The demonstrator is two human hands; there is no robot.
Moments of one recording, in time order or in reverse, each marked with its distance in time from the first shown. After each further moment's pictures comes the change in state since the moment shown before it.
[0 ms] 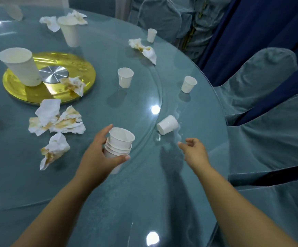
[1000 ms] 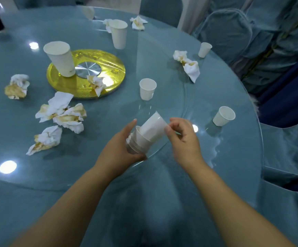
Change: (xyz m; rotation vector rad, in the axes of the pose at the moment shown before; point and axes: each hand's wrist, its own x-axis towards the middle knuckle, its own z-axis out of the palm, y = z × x) left_hand 0.087 0.059 0.101 0.131 0.245 -0.179; right_hand 0.106 -0.101 0.010 0.101 -0.540 -0.743
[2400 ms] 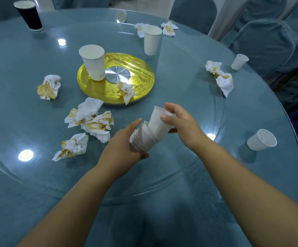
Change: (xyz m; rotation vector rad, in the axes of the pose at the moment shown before) left_hand 0.038 -0.034 -0.064 0.057 0.137 -0.013; right_hand 0.100 -0.042 0.080 0.126 -0.448 0.186
